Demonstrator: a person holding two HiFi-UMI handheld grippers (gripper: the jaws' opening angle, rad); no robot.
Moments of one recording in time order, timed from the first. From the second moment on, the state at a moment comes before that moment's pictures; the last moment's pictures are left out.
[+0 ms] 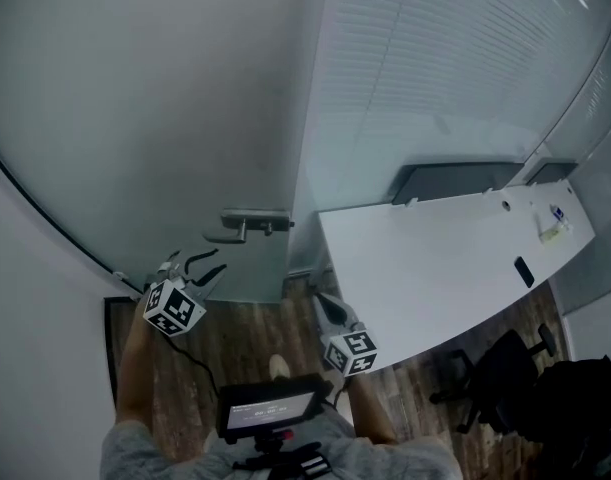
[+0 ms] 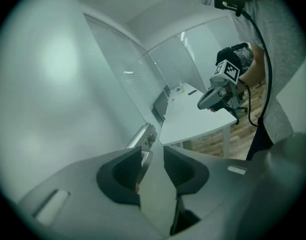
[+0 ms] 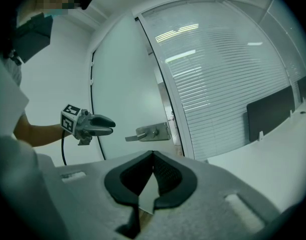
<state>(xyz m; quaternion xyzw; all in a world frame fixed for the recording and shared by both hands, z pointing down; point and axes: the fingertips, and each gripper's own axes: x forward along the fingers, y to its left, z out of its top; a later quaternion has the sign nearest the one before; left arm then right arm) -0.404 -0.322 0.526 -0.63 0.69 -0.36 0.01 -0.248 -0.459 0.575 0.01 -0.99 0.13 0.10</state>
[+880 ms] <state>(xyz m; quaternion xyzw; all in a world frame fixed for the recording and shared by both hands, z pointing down) -0.464 -0.371 0.594 -0.65 0.56 -0.52 -0.04 -0.301 -0.527 0.591 0.02 -0.98 0.14 0.11</state>
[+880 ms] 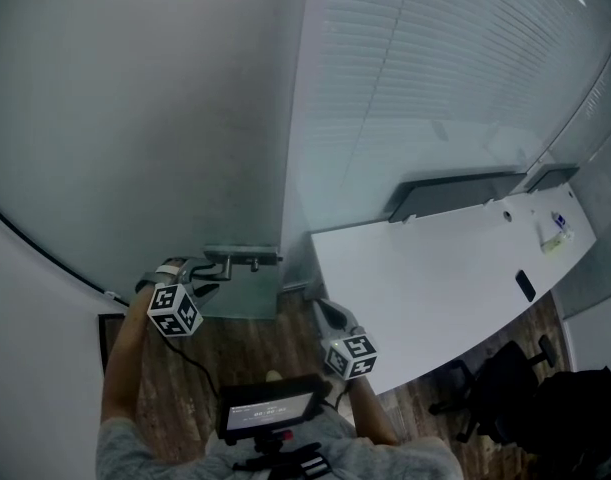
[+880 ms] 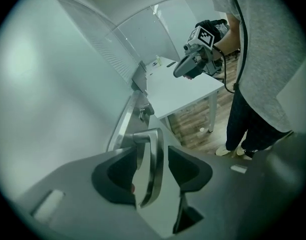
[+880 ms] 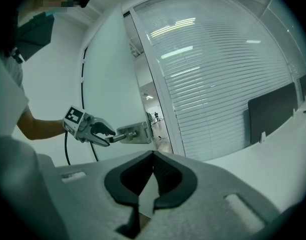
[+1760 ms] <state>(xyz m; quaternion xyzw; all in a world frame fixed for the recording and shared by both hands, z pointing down) -0.478 -0.377 0.643 -0.63 0.51 -0.58 -0.05 -0.298 -0.545 0.615 0.04 -0.98 0.17 0.12</state>
